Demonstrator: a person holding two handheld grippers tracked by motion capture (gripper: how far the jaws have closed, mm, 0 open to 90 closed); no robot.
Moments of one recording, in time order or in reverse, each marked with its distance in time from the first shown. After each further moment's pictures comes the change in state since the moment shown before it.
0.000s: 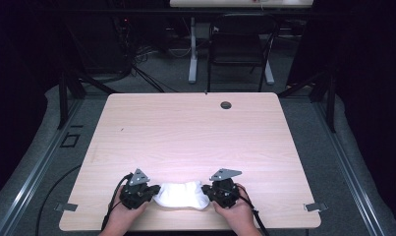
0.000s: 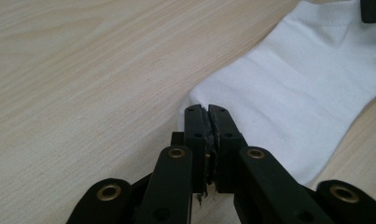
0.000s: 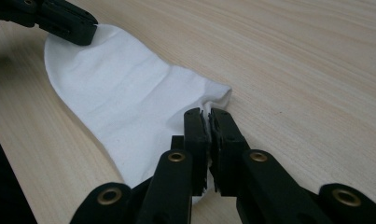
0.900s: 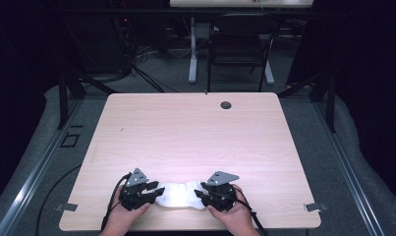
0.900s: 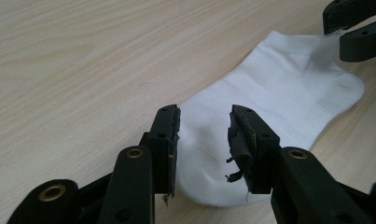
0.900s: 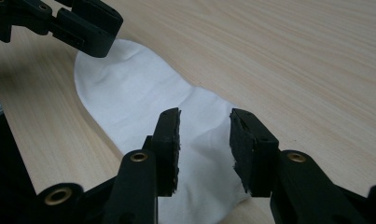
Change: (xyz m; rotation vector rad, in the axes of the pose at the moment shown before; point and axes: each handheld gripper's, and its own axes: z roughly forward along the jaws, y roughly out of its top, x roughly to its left) left arm -0.007 0.004 -0.009 -0.073 -0.033 0.005; right arm 0.015 0.002 -0.002 -0.074 0.011 -0.096
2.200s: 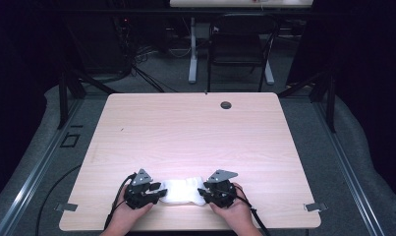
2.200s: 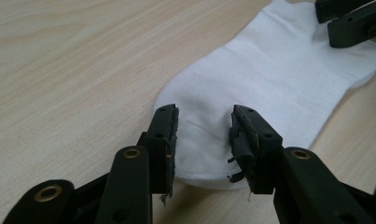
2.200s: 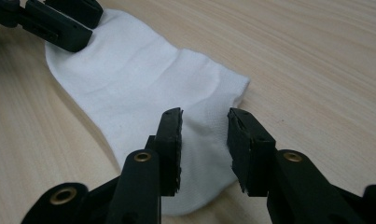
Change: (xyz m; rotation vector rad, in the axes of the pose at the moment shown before) left arm 0.008 -0.005 0.021 0.043 -0.006 0.006; right arm -0.018 -0.011 0.019 0.056 -0.021 0.027
